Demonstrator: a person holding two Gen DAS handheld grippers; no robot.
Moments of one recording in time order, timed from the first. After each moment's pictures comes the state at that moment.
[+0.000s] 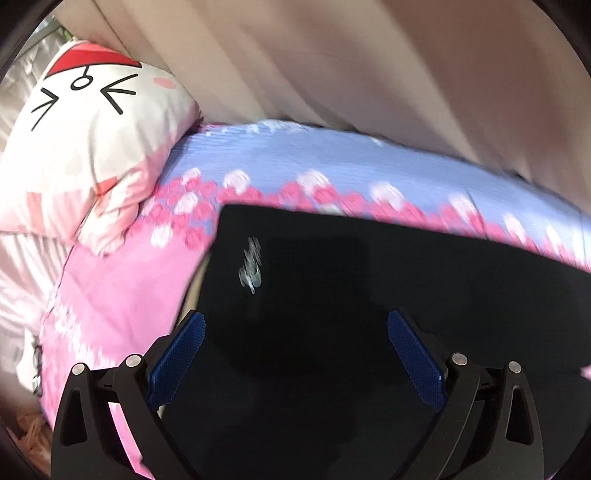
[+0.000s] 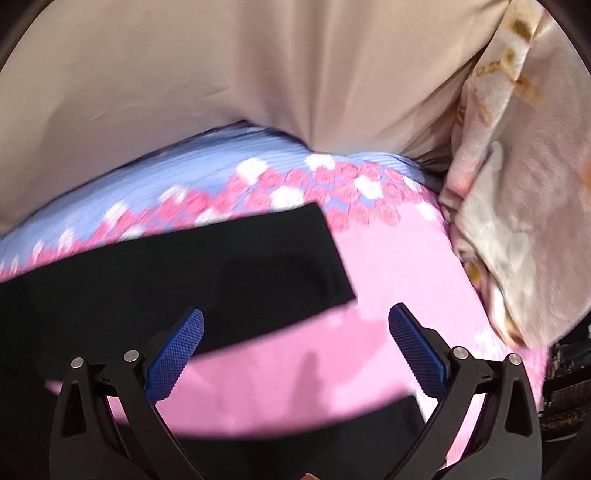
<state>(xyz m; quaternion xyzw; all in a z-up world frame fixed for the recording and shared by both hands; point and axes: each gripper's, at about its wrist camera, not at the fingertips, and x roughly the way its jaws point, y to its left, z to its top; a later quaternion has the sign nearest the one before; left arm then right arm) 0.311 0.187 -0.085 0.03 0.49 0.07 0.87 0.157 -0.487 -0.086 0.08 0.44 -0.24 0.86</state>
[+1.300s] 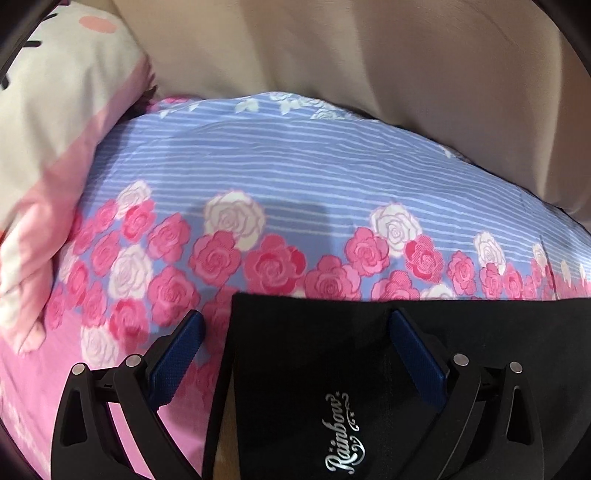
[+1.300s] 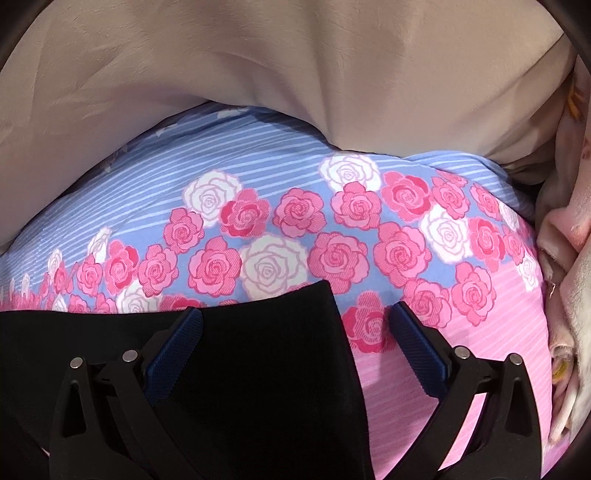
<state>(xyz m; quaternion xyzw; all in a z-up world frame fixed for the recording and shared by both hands) 0.438 0.281 -0.166 0.00 0.53 -0.05 0.85 0.254 -0.583 -0.166 0.12 0.46 -0.15 0.86</state>
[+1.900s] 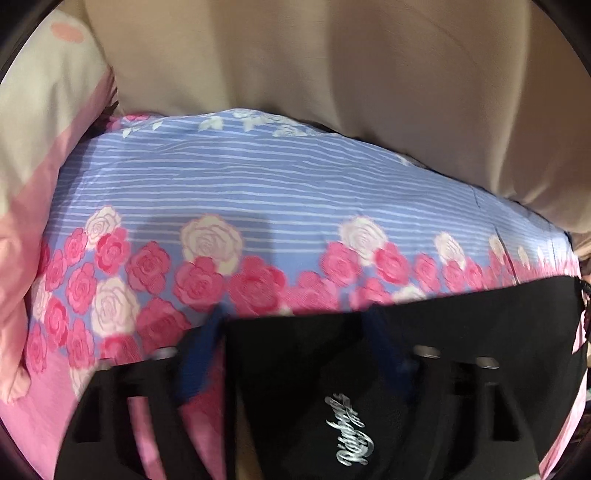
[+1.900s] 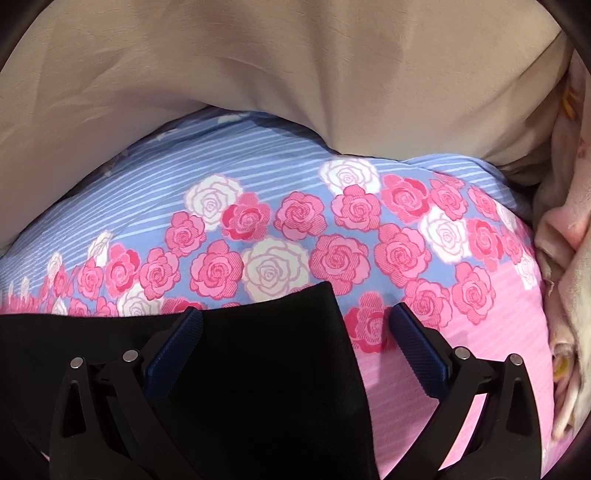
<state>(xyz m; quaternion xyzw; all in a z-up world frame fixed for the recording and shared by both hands) 0.435 0.299 -0.152 -0.02 0.51 -0.14 0.85 0.252 -0.570 -0.165 0.12 0.45 -0.15 0.87</state>
